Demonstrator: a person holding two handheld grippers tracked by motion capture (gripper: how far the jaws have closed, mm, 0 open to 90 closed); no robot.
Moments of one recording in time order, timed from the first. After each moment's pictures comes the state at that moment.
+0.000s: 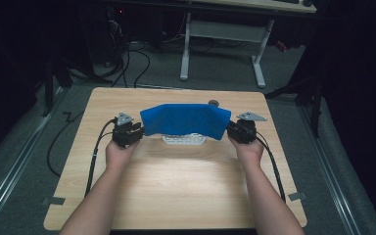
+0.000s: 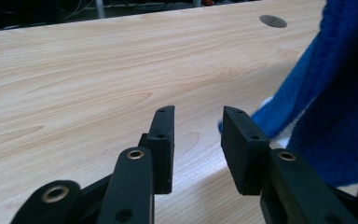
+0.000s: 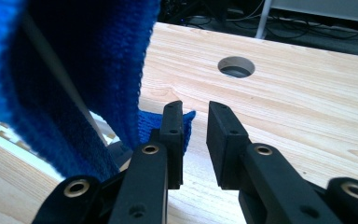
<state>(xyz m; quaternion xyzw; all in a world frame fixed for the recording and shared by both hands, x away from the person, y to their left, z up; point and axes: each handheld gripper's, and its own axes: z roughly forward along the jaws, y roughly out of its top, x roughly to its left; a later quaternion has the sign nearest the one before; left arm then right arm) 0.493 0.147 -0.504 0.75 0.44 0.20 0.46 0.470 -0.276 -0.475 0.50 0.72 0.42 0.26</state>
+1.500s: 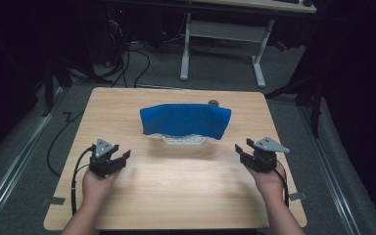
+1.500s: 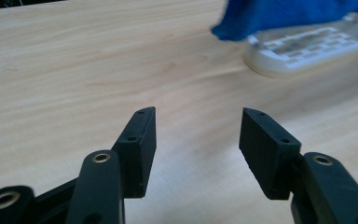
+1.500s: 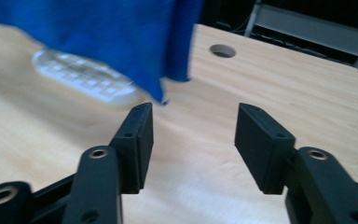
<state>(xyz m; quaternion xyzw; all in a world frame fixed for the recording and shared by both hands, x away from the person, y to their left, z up) 0.382 0.187 -0.504 0.75 0.45 0.23 0.43 0.359 -0.298 -0.461 0.46 0.73 0.40 0.31</state>
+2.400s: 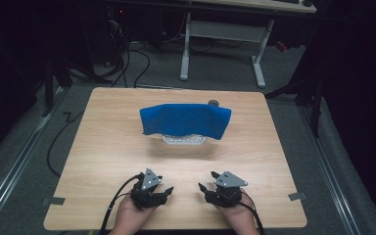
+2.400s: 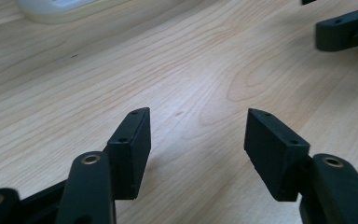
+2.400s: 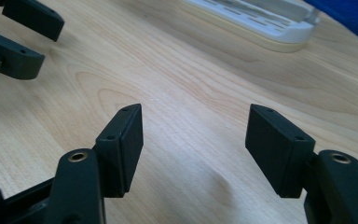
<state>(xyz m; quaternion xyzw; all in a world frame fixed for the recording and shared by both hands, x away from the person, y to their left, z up) 0.317 0.078 -0.529 0.83 0.34 0.13 0.42 0.298 -0.205 -0.523 0.38 0.80 0.40 0.24</state>
